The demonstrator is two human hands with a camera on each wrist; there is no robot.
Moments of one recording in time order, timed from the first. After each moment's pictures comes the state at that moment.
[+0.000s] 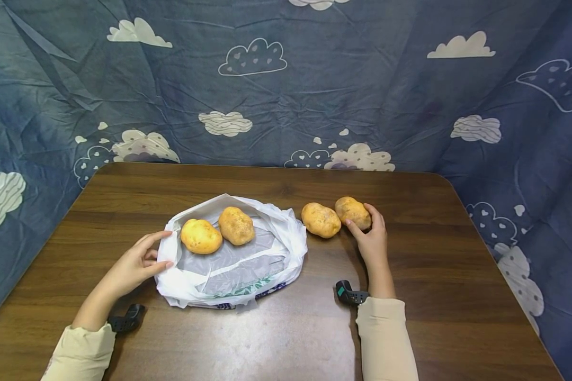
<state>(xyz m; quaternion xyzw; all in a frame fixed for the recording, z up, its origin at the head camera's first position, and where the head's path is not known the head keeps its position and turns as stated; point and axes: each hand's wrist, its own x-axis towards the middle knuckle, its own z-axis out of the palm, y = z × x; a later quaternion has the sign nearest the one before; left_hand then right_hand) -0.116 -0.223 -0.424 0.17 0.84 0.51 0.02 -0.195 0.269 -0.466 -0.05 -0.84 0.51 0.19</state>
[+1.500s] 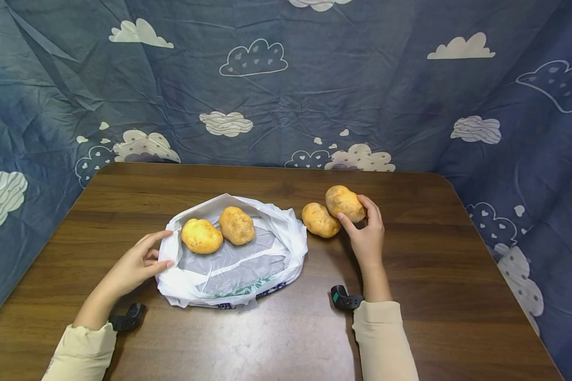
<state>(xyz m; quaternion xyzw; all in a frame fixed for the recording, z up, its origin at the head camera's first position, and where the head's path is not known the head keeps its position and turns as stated) -0.116 -0.222 -0.423 0.16 0.84 0.51 0.03 -0.173 0.225 -0.411 0.04 -0.78 0.55 0.30</state>
